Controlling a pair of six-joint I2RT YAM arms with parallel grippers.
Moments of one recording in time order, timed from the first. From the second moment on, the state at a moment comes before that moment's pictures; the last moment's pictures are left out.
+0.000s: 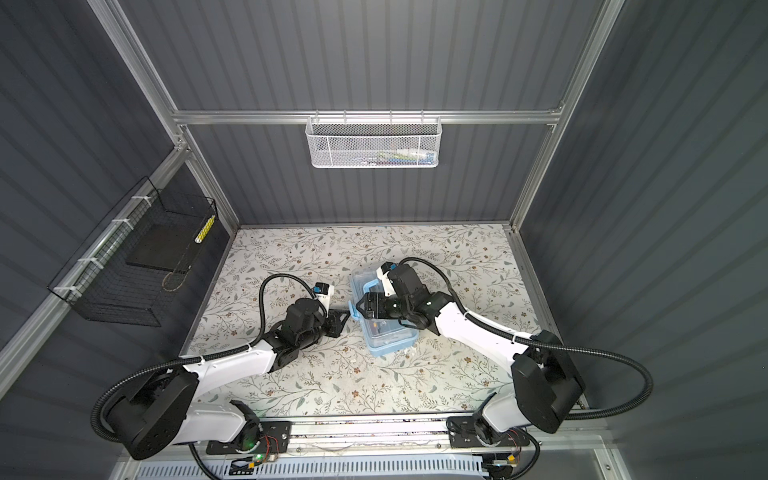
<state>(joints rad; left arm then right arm) -0.67 1.34 0.51 0.29 0.03 -0.45 0.71 1.45 0.98 -0.24 -0.28 0.63</state>
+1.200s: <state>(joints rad) -0.67 1.32 0.43 0.39 0.09 -0.56 0.71 1.46 0.98 -0.23 -0.29 0.62</state>
